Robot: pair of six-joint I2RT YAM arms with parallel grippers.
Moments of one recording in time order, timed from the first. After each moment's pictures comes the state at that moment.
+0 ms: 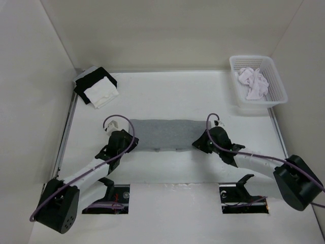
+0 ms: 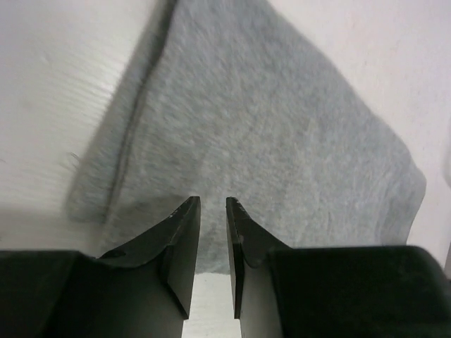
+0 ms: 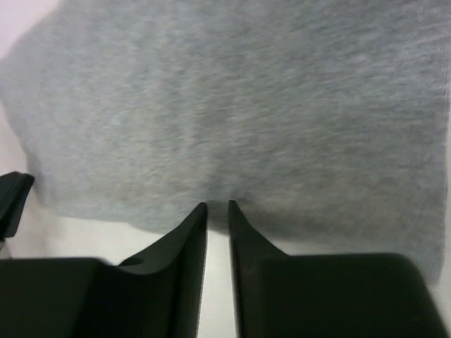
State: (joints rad) left arm -0.42 1.00 0.21 0.17 -0.15 -0.99; right arm 0.61 1.23 0.37 0.15 0.05 0.99
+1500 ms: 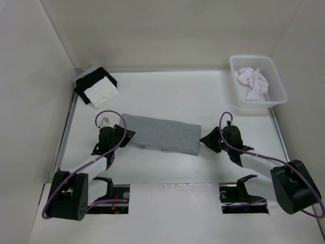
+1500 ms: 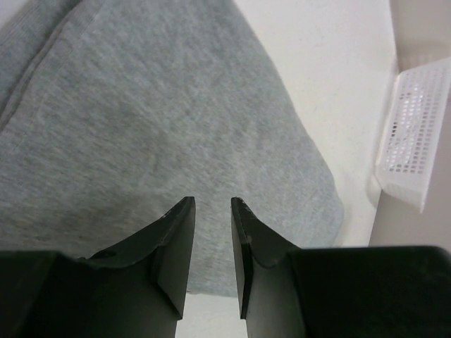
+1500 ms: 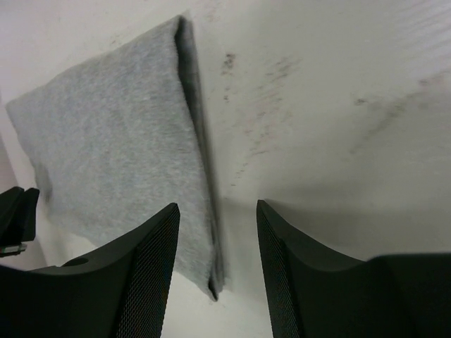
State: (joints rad) left arm -0.13 1.13 0.20 0.40 0.16 -1.01; right arm 0.33 1.15 0.27 0.20 -0.14 0.94
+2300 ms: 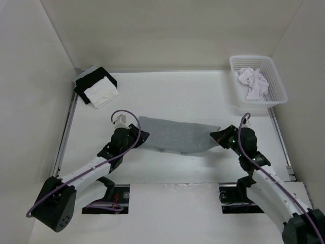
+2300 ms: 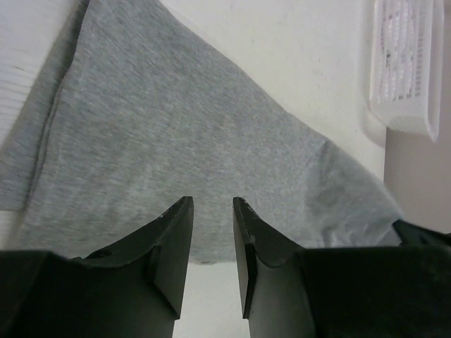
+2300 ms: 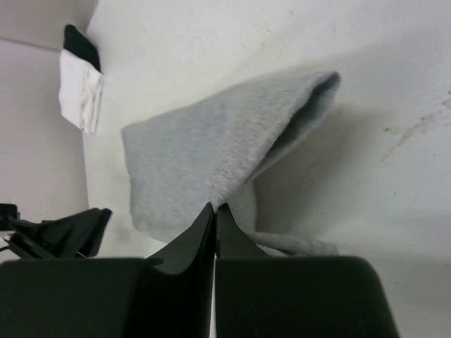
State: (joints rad) left arm -0.47 0.97 0.27 0.26 -0.03 -0.97; right arm 0.27 0.71 0.29 -0.01 -0.14 0.96
